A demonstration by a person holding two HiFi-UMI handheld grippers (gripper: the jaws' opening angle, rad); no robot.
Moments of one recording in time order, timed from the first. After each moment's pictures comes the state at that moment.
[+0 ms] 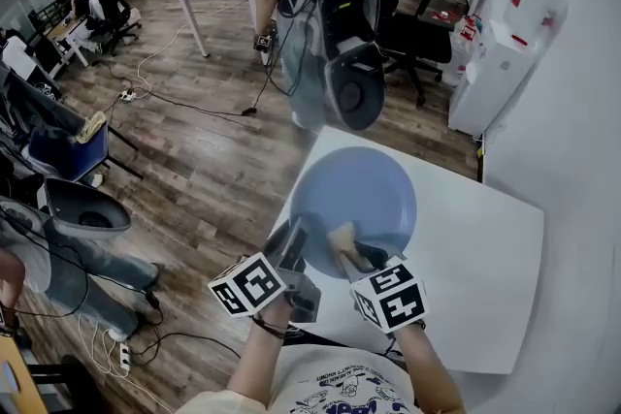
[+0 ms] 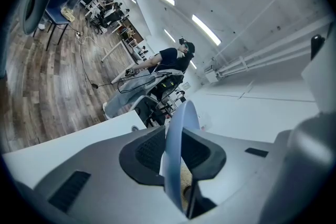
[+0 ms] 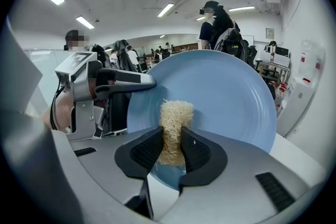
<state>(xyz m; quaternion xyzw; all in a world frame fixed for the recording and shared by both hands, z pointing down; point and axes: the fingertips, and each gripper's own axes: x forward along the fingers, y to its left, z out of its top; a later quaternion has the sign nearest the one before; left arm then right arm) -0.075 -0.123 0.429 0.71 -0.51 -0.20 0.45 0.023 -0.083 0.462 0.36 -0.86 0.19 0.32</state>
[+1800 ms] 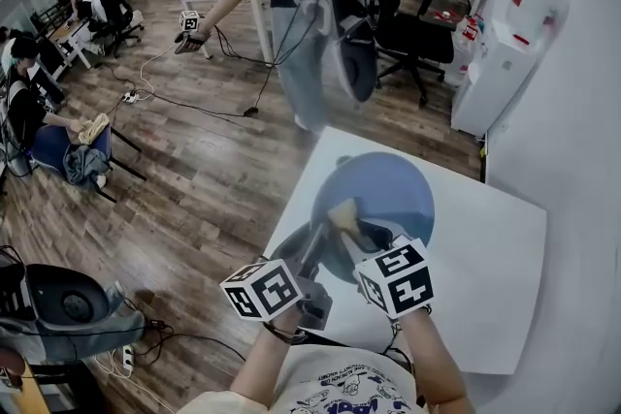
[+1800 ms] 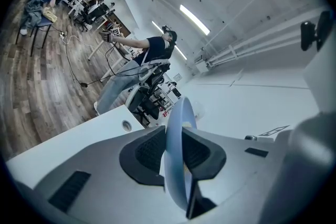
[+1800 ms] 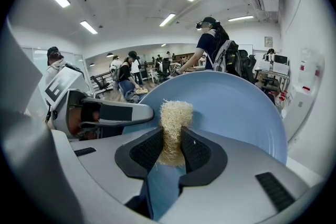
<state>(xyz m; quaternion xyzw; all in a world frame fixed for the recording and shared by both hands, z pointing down) -0.041 -0.116 0.416 0.75 -0.47 -0.15 0.43 0.014 -0.117 0.421 0.37 -0.87 0.16 0.28</state>
